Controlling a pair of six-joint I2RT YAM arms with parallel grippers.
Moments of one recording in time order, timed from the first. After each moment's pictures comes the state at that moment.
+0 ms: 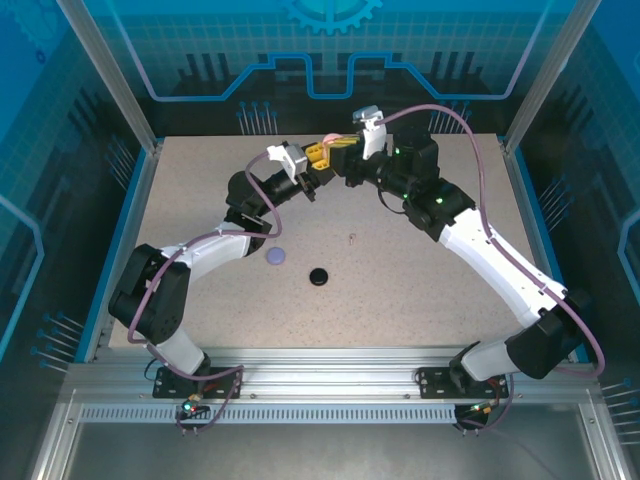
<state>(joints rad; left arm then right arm) -0.44 1.65 1.02 1.08 0.55 -0.09 0.58 1.43 1.45 -0.18 -0.22 0.21</state>
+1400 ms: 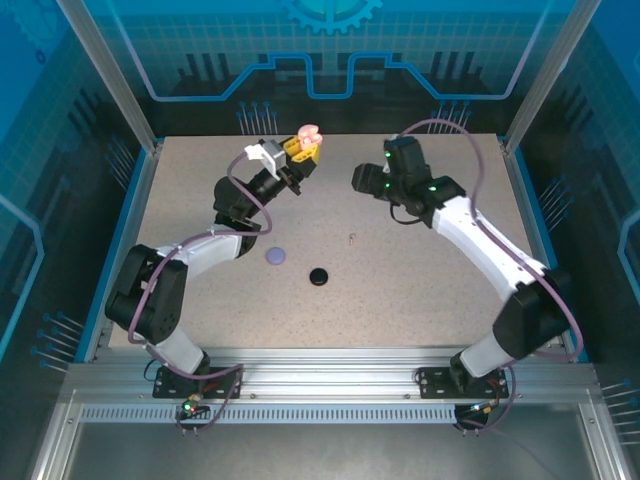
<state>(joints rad) -0.36 1.64 0.95 1.19 0.46 -0.15 0.46 1.57 1.40 -0.56 0.03 0.62</state>
